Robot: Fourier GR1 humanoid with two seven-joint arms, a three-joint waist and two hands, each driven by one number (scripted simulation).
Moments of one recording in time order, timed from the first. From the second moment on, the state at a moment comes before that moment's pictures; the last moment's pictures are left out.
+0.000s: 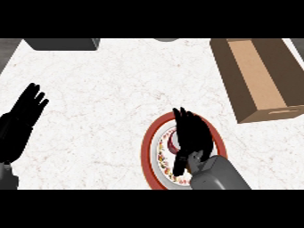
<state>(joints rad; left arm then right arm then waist) -0.05 0.28 0.12 -1.63 0.27 -0.02 0.26 -0.33 0.00 0.49 -1.49 0.82 0.39 0.92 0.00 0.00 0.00</state>
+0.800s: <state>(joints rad) -0.04 0.26 0.16 -1.66 0.26 -0.07 0.28 -0.50 0.00 0.36 -1.26 0.88 0.29 0.81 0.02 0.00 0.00</state>
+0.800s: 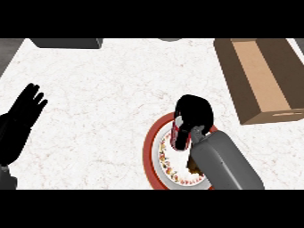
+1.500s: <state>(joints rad) -0.10 0.25 0.13 -1.63 0.25 -0.08 0.28 -1.03 -0.06 0.07 -0.64 0.97 0.02 0.87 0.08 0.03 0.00</state>
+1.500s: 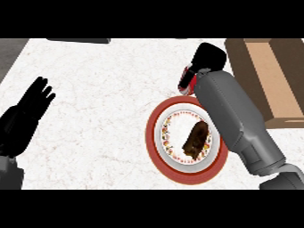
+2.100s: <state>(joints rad) -0.09 0.25 0.15 -1.62 0.24 -0.08 0.27 -1.38 -0.09 0.09 -0.48 1.13 -0.14 0.97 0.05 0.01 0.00</state>
